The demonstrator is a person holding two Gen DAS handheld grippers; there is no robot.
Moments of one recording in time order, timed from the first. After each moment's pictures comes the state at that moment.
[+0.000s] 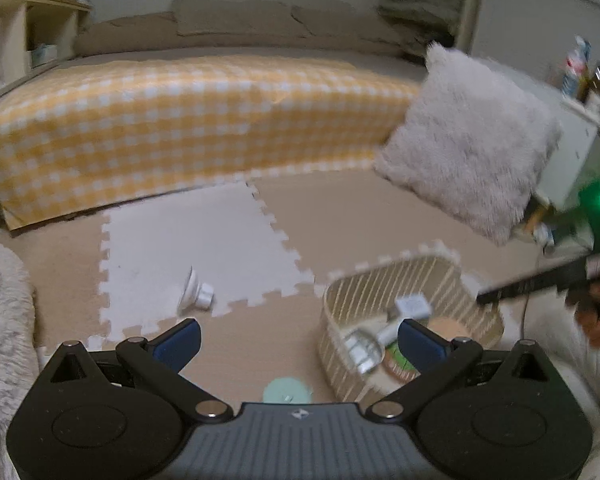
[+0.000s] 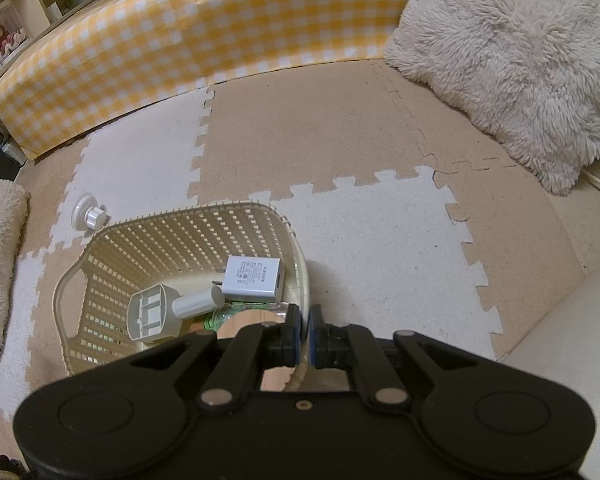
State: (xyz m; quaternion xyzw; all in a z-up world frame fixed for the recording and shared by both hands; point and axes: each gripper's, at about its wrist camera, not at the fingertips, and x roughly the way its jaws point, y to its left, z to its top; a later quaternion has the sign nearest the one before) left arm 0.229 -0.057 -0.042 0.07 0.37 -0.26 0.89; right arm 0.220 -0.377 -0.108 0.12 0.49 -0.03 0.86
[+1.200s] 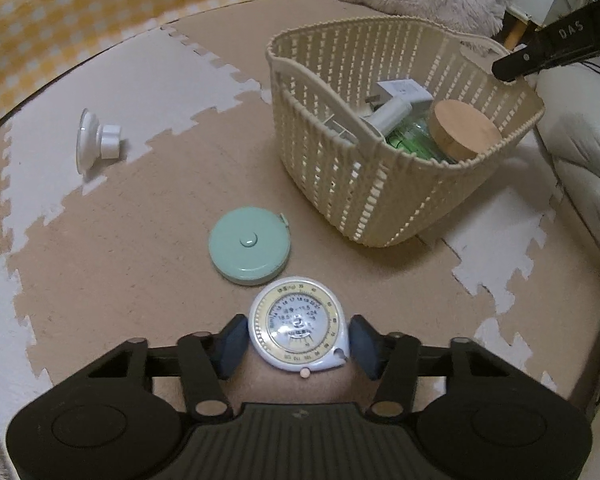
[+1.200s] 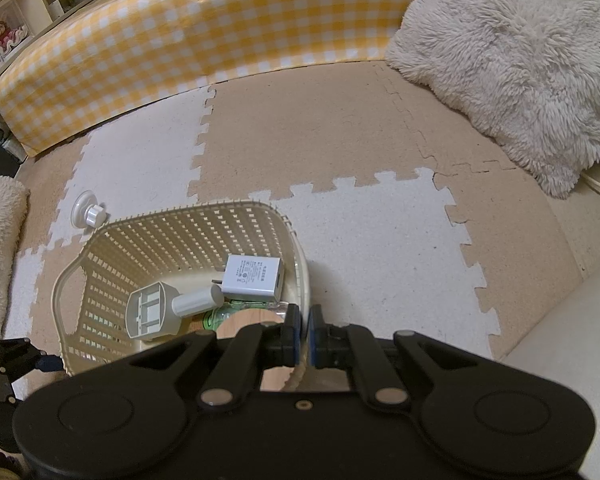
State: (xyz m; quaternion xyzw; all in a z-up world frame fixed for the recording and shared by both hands) left arm 0.233 -0.081 -0.171 0.19 0.51 -0.32 0.78; right arm 0.220 -0.375 -0.107 0.12 0.50 -0.03 0.86
